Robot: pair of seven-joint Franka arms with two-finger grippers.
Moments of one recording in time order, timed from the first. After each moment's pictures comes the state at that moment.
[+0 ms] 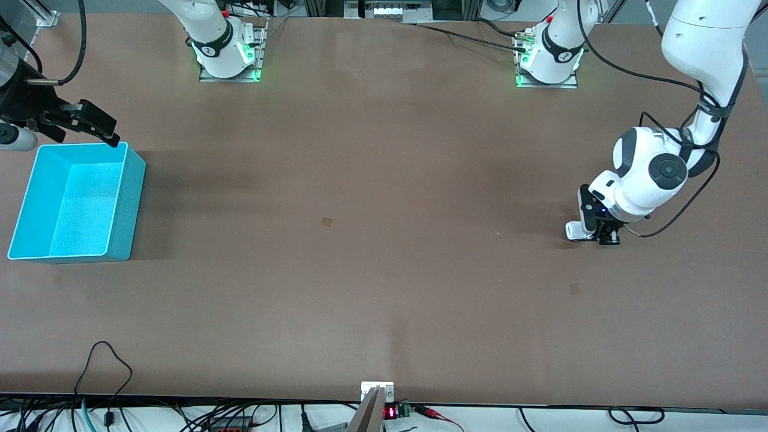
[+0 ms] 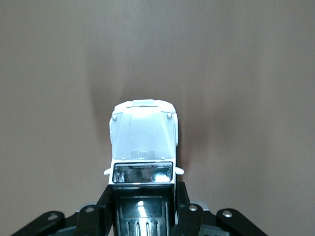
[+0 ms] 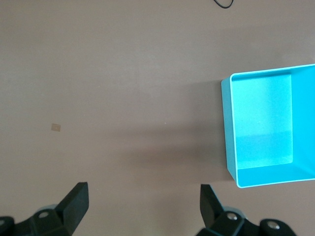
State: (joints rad) left arm 0.17 0.43 -0.05 -2.20 0.23 2.67 1.49; right arm -0.02 0.00 0.10 -1.54 -0.02 1.55 0.16
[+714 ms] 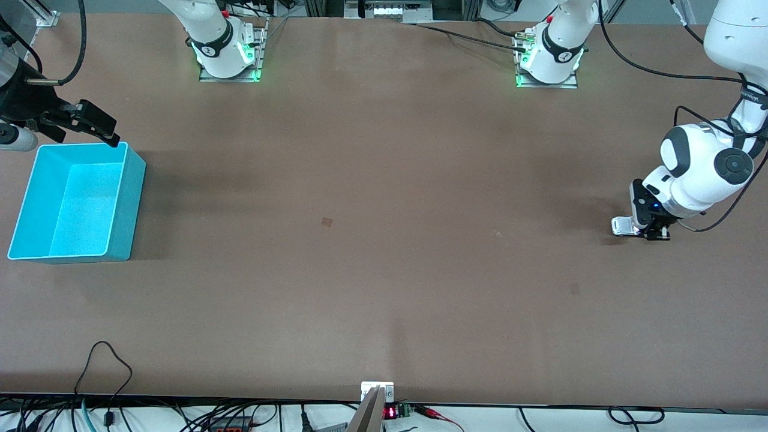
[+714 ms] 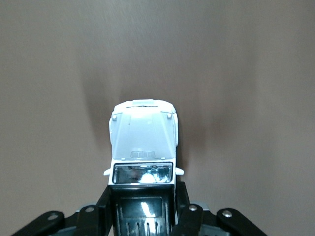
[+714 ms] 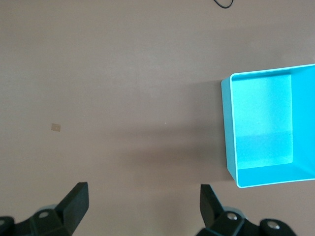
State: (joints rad) left arm 0.39 0.46 -0.05 -2.15 0.23 2.68 1.79; right arm -0.02 0.00 0.10 -1.54 -0.02 1.55 0.16
